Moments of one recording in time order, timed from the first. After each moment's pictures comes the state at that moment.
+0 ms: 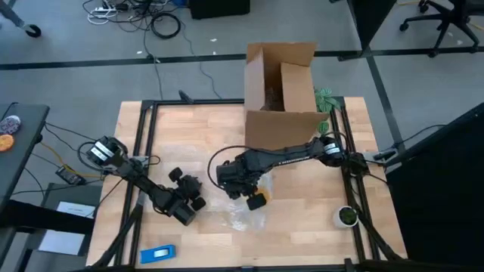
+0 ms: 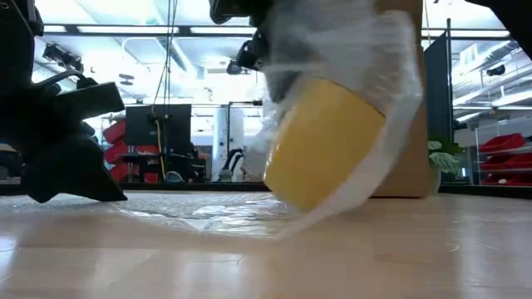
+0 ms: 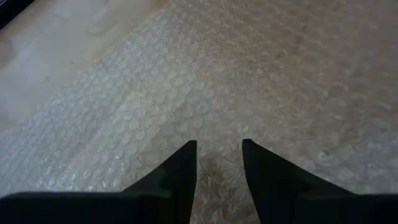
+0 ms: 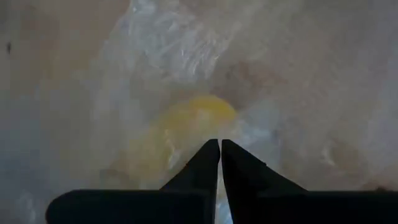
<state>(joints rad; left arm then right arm) -0.65 1.70 0.64 -0.50 -0.84 -1.24 0.18 2.25 2.19 -1.31 -0.07 -0.23</state>
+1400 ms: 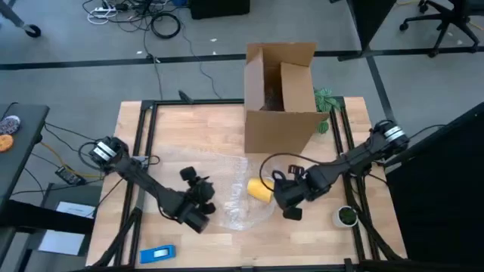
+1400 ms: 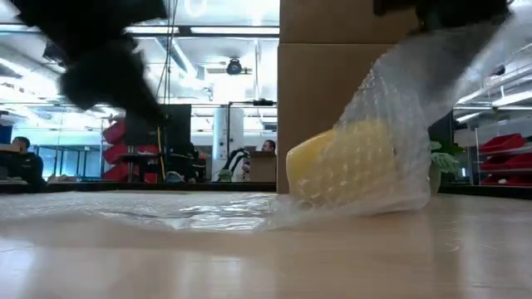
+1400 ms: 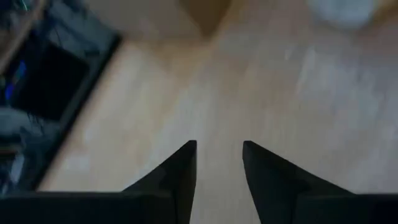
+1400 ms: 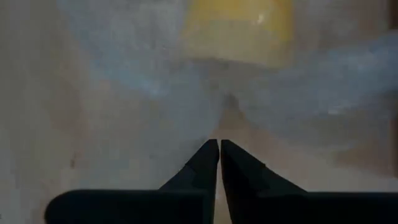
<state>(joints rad) -0.57 1.70 1.10 -0.81 -0.99 -0.78 0.47 1.58 1.17 -0.87 0.21 0.63</state>
